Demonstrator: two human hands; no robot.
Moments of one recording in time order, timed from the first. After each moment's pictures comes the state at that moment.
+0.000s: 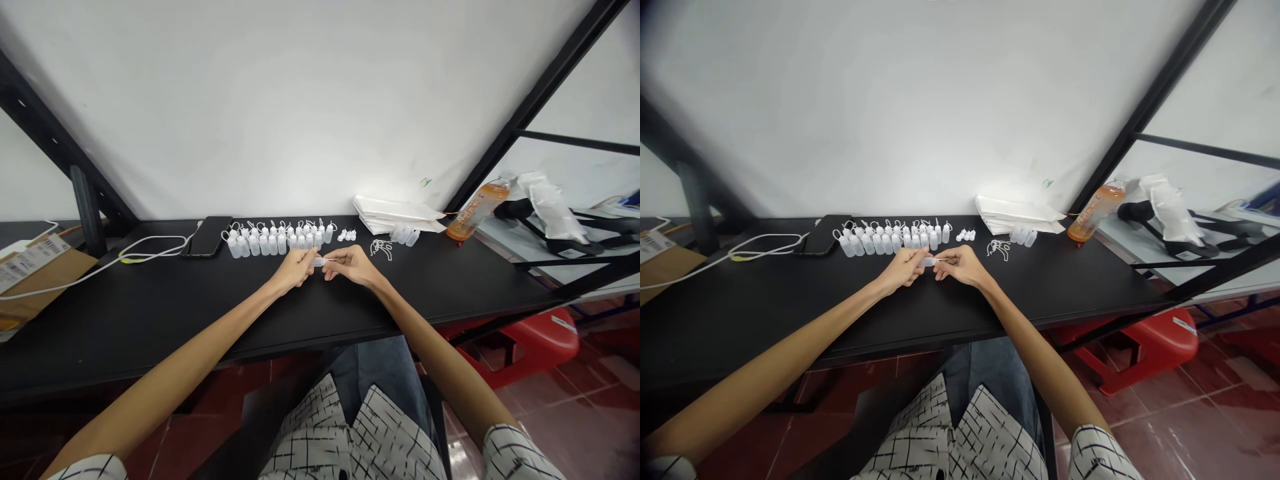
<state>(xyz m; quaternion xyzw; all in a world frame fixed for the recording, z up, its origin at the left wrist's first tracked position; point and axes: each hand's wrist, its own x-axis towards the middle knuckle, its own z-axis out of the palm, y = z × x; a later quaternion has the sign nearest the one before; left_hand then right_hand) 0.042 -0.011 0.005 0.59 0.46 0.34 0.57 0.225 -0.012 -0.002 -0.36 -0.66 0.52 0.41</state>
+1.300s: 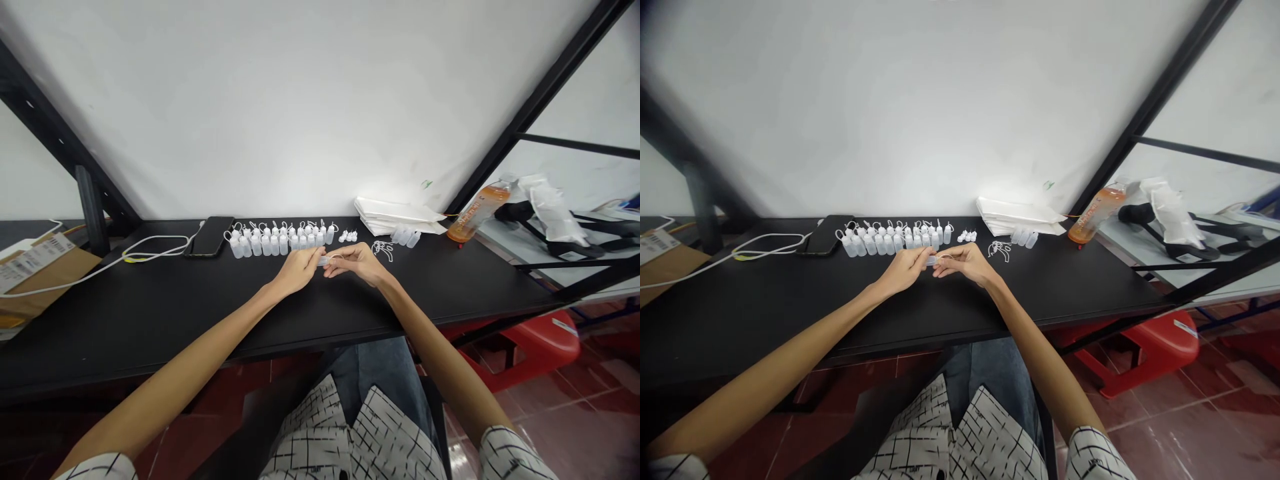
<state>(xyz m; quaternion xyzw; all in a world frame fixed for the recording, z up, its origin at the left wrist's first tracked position) 0.038 -0.012 0.005 0.83 0.39 0.34 0.22 0.231 -0.016 0.011 -0.33 -0.61 0.59 0.41</state>
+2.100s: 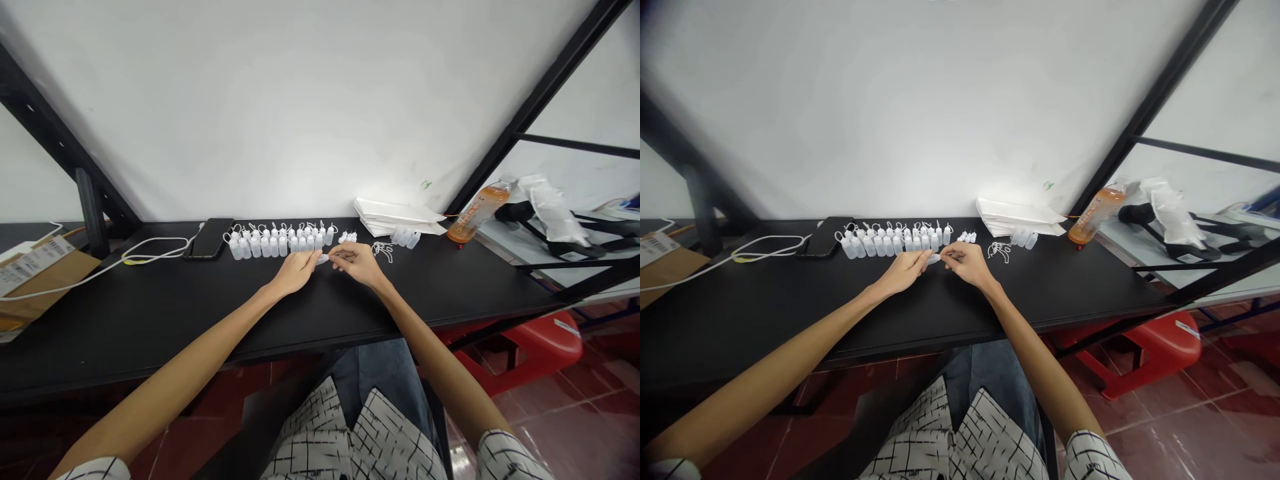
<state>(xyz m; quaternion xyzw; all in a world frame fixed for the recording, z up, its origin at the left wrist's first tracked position) 0.035 -0.008 0.006 0.81 0.43 0.32 0.25 0.231 -0.006 -0.003 -0.42 -0.71 0.32 0.46</state>
